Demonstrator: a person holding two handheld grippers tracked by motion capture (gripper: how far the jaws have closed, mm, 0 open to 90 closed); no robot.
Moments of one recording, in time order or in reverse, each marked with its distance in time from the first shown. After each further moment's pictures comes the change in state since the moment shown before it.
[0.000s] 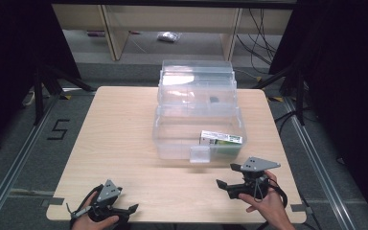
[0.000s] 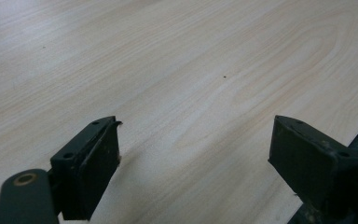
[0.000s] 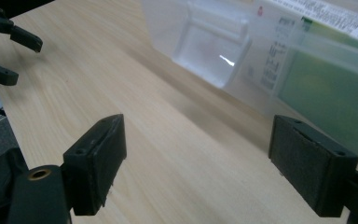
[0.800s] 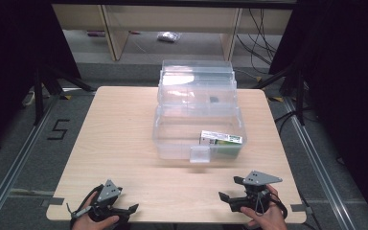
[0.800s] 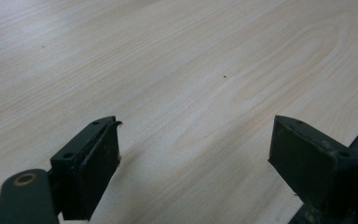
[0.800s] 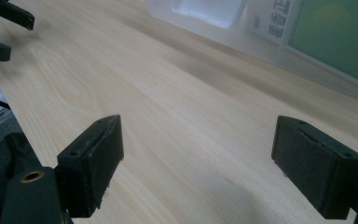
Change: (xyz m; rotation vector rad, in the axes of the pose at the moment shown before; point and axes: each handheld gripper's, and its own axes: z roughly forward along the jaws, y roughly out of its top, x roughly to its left) left arm 0.000 0.000 0.001 0.004 0.000 0.001; right arm 0.010 -0.041 0.001 0.027 0.009 0.108
